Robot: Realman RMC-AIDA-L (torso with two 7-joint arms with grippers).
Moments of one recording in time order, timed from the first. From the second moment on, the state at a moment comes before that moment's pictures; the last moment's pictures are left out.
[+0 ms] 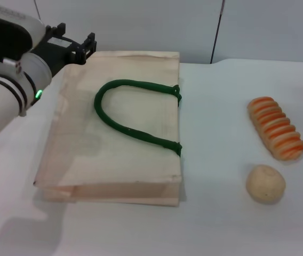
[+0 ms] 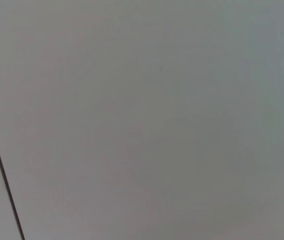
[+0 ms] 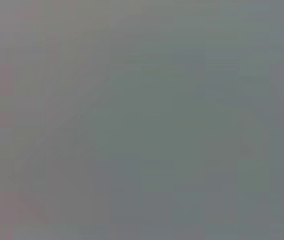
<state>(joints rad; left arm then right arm) -0.33 -1.97 1.84 1.11 -1.00 0.08 0.66 0.62 2.03 -2.35 -0.12 1.11 -0.88 0.07</state>
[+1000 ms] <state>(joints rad) -0.46 -2.03 1.39 1.50 -0.51 -1.01 0.42 0.64 2.03 -2.35 -0.12 1.11 -0.88 0.08</state>
